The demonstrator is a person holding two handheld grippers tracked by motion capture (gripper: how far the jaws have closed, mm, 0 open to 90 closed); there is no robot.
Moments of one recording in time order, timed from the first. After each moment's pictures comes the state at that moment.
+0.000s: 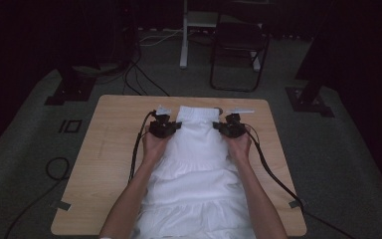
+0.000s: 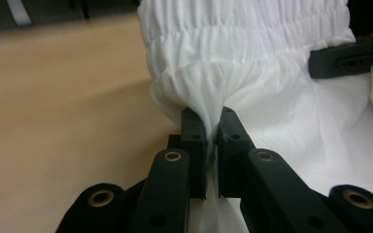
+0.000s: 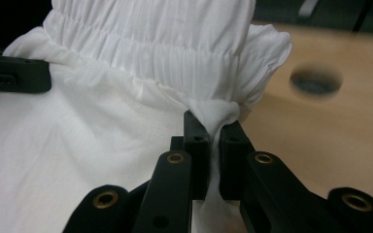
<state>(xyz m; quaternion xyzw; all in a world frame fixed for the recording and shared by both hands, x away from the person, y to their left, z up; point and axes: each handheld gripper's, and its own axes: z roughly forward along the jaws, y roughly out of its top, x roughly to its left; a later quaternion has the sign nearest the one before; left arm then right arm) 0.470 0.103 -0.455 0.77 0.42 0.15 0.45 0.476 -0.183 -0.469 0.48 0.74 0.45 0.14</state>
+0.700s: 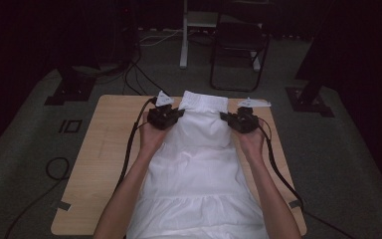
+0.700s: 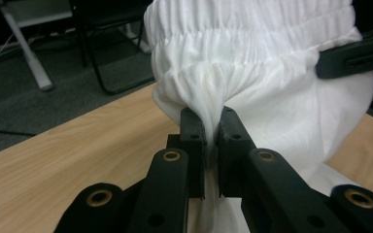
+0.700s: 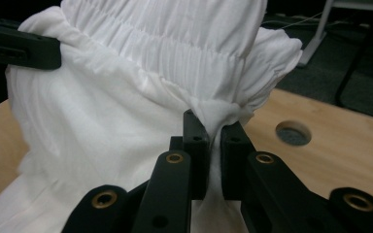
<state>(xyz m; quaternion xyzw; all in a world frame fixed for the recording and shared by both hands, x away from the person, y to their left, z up) 0.433 0.096 -0.387 0.78 0.35 0.20 0.48 0.439 -0.201 -0.402 0.42 0.75 0.49 0.18</state>
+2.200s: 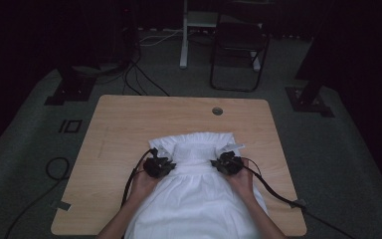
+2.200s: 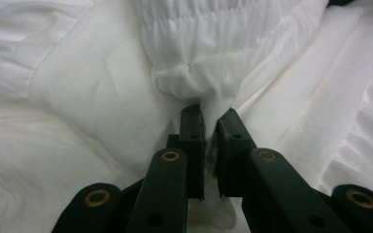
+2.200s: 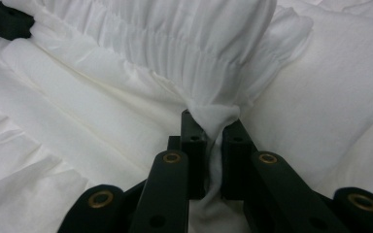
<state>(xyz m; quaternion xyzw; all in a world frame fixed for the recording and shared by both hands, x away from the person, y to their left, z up) 0.379 0.115 -0.531 0.86 0.36 0.13 0.34 0.385 -0.172 -0.536 0.40 0.83 0.35 0.13</state>
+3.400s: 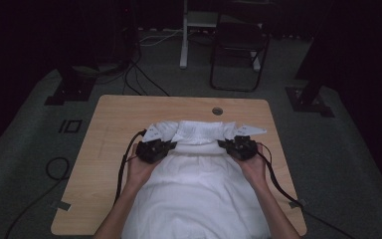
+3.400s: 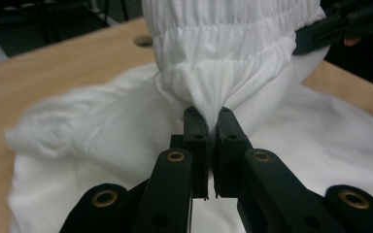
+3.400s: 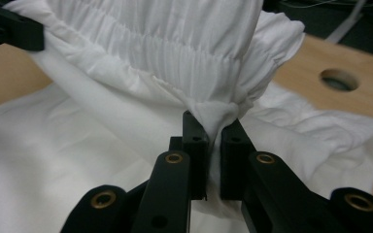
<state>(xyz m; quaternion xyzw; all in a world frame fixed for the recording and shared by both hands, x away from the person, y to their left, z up) 0.349 0.126 -0.440 0.81 0.33 0.15 0.47 0.371 -0.198 -0.443 0.37 0.80 0.45 0.16</state>
